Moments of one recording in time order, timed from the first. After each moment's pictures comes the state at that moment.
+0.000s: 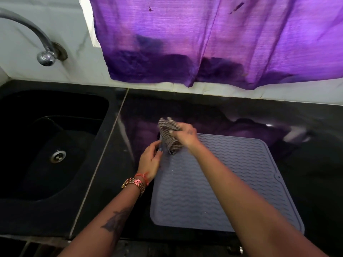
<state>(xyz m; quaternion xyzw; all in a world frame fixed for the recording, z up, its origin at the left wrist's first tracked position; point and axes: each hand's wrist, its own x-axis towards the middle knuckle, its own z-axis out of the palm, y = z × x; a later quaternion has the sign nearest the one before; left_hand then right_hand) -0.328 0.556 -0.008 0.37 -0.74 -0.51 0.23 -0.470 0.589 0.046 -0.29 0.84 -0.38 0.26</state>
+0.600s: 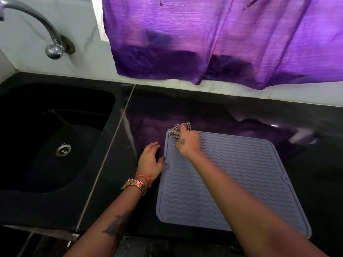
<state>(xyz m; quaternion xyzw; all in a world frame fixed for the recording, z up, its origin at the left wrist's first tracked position) -0.312 0.547 -0.022 0.40 -0.82 -0.36 0.18 -0.447 0.592 0.029 -0.42 0.90 -0.11 0.08</state>
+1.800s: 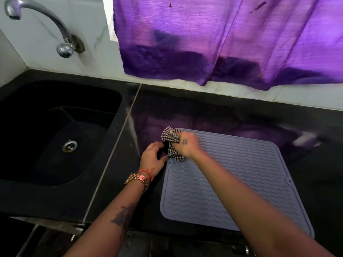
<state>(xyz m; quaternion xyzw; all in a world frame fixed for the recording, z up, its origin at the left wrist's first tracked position) -0.307 0.540 -0.022 0.39 -0.82 -0.36 0.19 -0.430 0.592 0.042 -0.44 0.86 -0.16 0.18</state>
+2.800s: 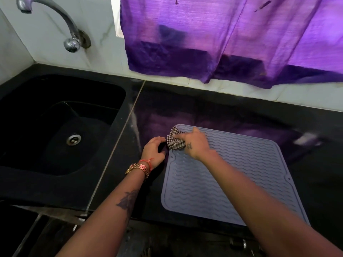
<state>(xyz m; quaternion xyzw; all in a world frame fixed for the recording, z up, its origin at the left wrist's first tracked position) -0.304 0.533 -0.024 0.38 -0.82 -0.40 0.17 -0.439 0.617 0.042 -0.58 0.81 -0.01 0.10</state>
